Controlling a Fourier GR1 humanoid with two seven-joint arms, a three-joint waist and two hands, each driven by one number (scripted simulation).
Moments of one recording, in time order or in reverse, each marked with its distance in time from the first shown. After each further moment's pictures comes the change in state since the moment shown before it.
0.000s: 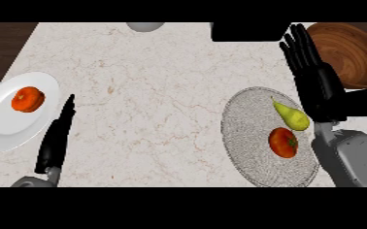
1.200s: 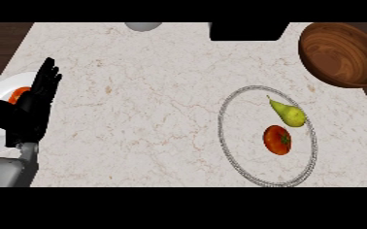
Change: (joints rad) left arm -0.097 0.030 0.172 -0.169 0.106 -0.141 -0.025; right arm 0.519 -0.270 -0.338 0.469 0.169 0.489 -0.986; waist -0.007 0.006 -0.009
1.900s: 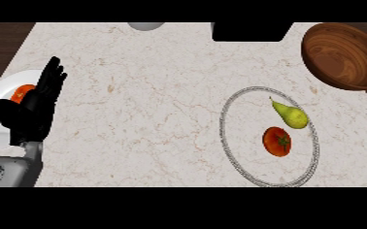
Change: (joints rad) left arm -0.006 -0.039 0.017 -0.012 -0.041 -0.032 0.020; right arm -0.165 -0.202 0.056 -0.115 0.126 0.072 0.212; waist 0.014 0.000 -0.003
